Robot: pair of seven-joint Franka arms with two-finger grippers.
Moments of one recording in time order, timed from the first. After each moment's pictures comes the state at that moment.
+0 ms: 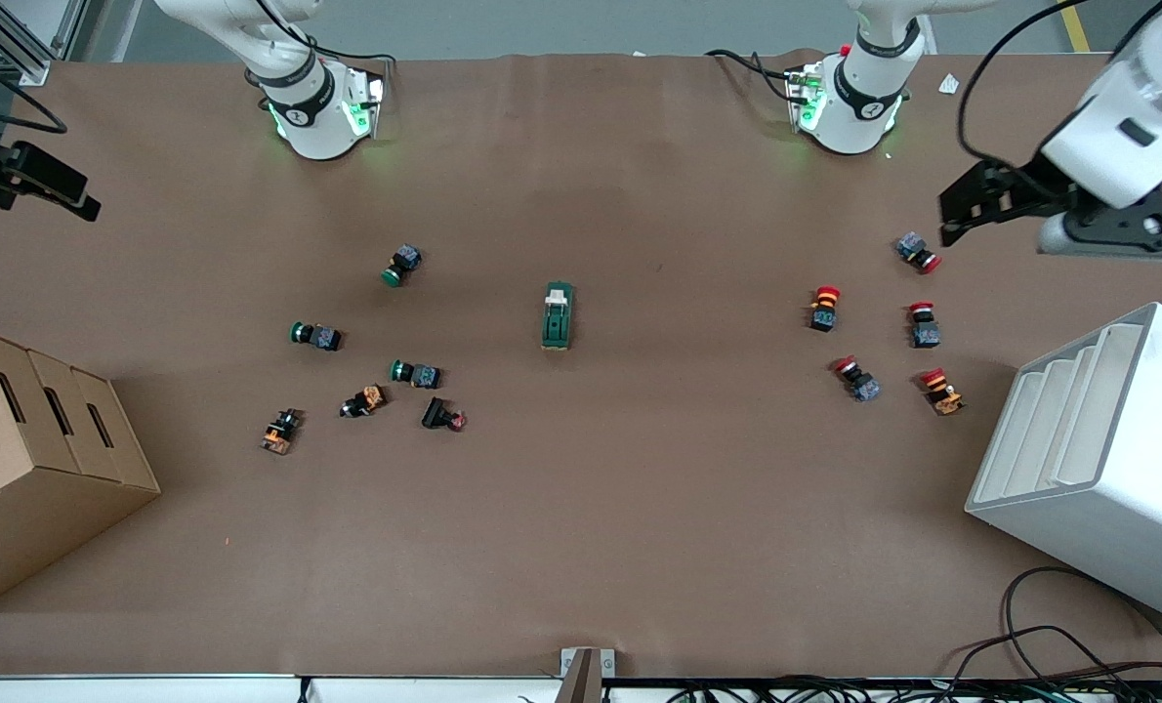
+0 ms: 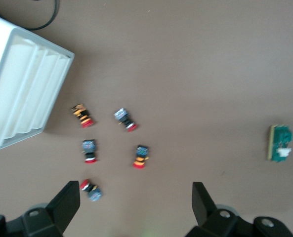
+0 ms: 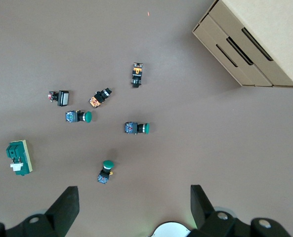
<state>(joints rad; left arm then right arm) 0.03 0.08 -0.25 -1.34 0.01 1.40 -0.12 0.00 -0.06 -0.02 -1.47 0.03 1.37 0.15</state>
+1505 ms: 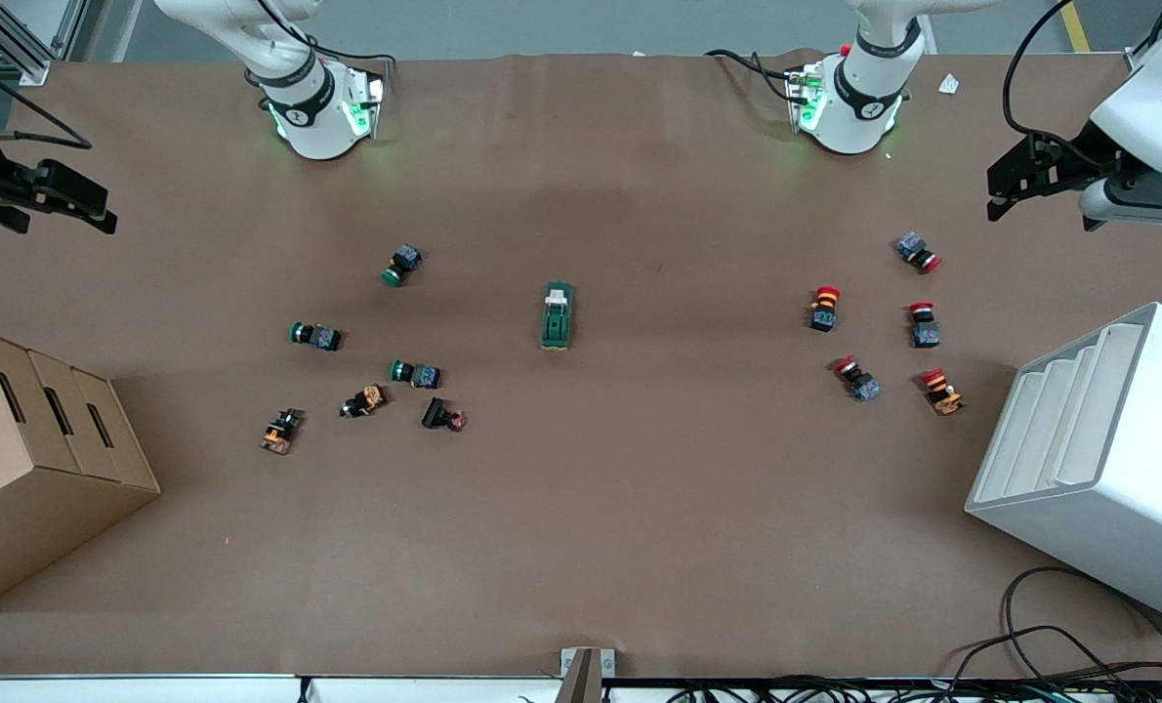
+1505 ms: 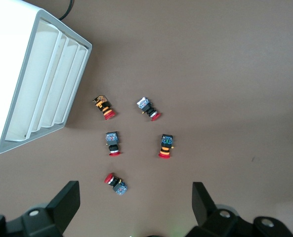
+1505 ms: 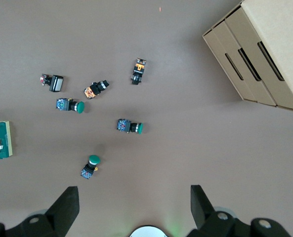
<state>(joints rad) 0.03 -0.08 -0.16 -1.57 0.01 1.50 0.02 0.01 -0.06 -0.03 -1.56 0.00 1.43 -0.01</state>
